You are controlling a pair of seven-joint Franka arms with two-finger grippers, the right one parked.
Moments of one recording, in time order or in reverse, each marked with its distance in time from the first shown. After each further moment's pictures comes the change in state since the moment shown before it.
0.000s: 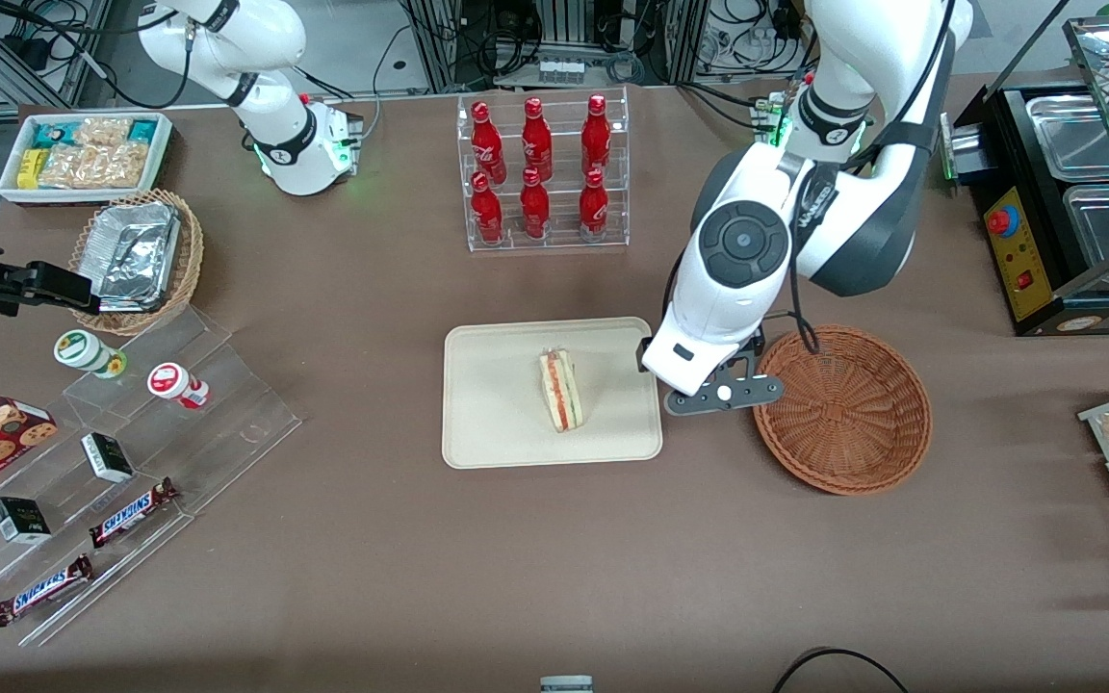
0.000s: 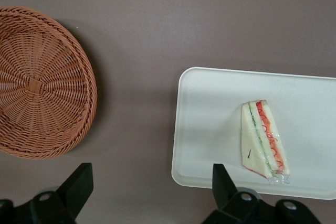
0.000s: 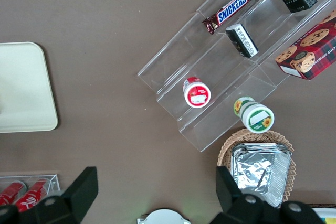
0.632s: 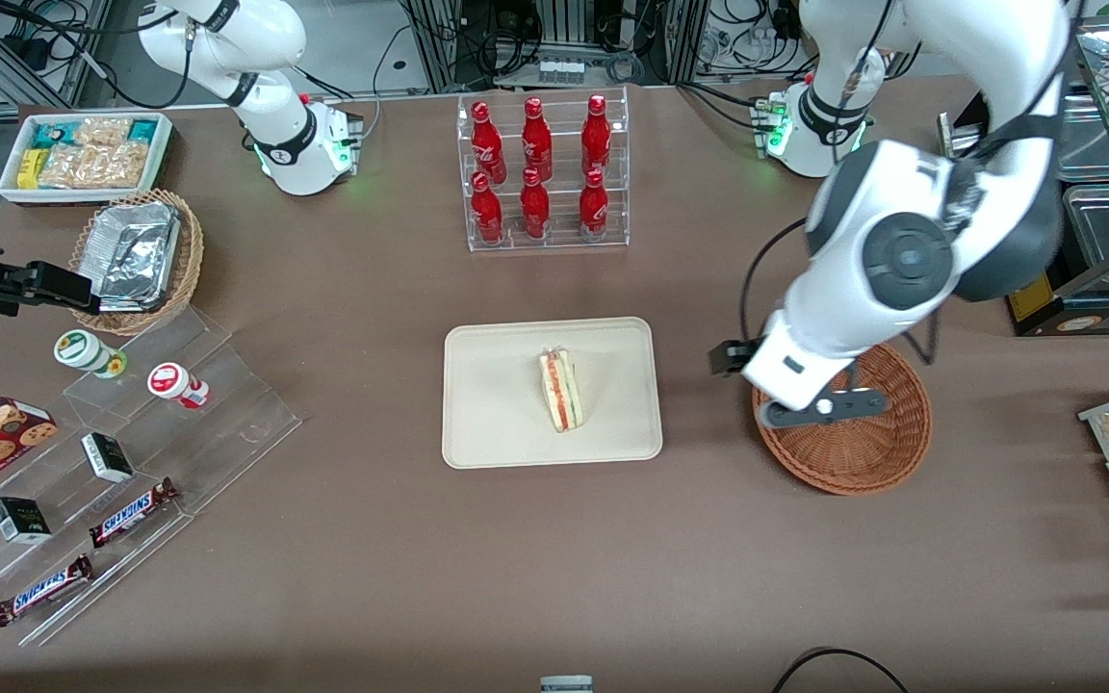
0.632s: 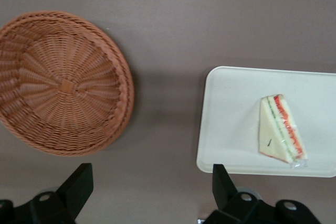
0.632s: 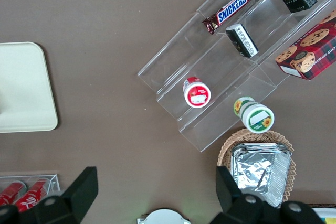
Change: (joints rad) arm 0.429 -0.097 -0.314 -0.052 0.021 -0.075 0.158
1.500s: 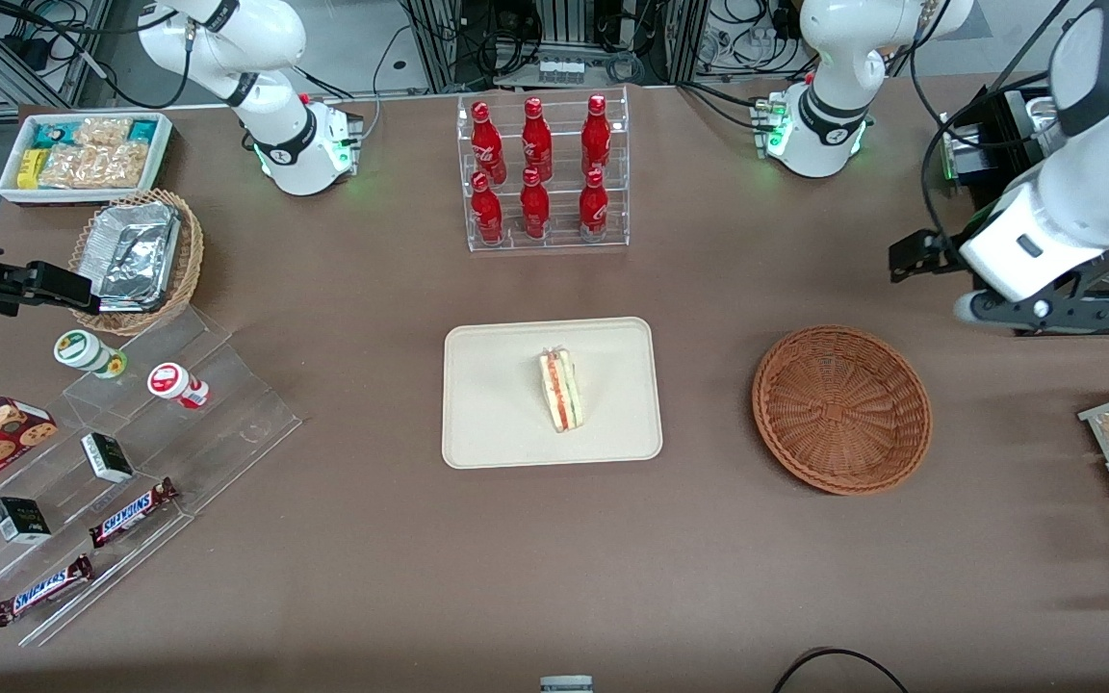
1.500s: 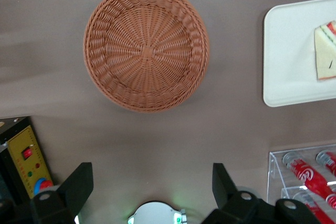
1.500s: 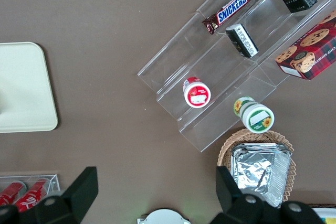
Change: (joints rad) arm 0.318 -0.292 -0.058 -0.126 0.003 -0.241 0.446
